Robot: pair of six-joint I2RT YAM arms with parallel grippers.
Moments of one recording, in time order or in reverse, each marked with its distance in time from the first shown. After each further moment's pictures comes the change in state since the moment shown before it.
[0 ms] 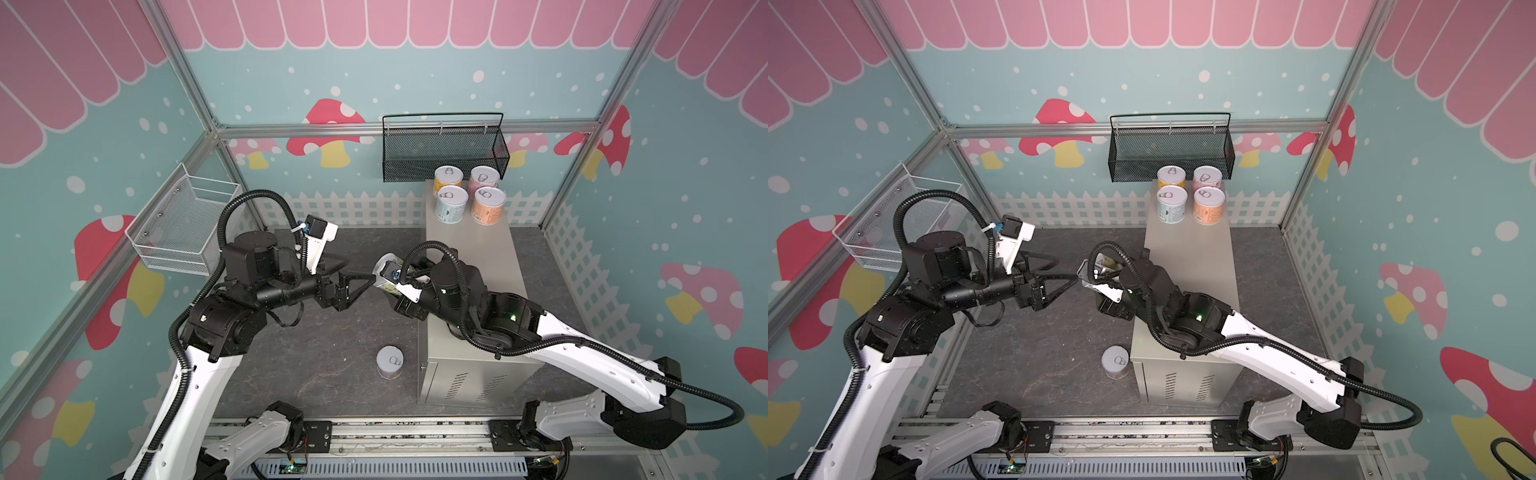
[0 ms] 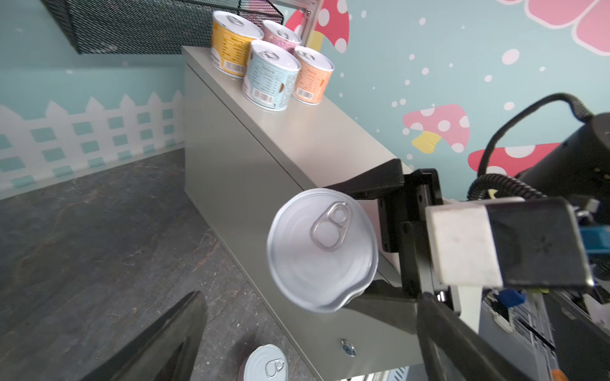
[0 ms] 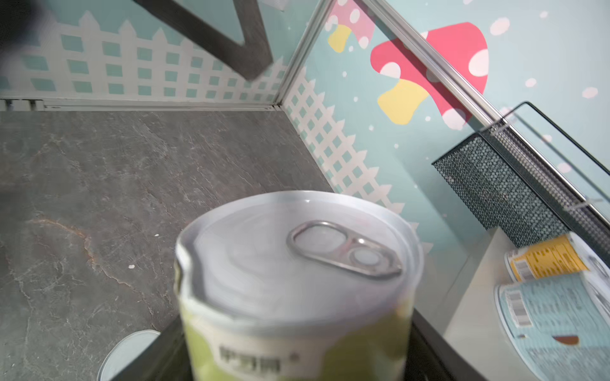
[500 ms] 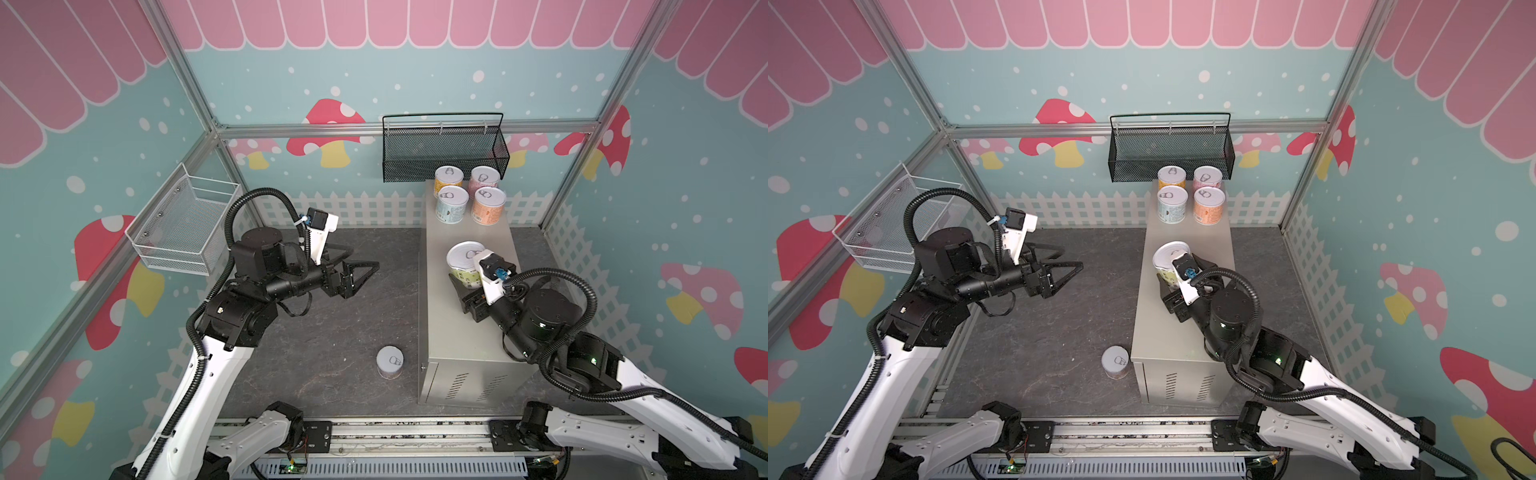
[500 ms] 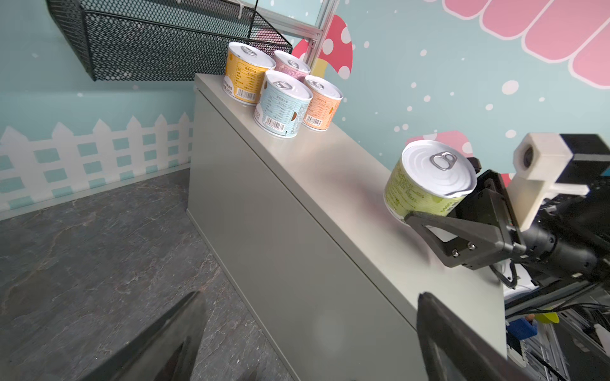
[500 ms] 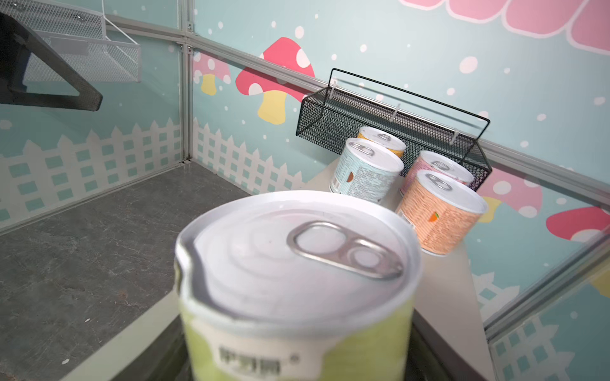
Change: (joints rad) left arm 0.008 0.045 -0.072 0.183 0.059 -0.062; right arm -0.073 -0.482 -0.376 0.195 0.221 0.204
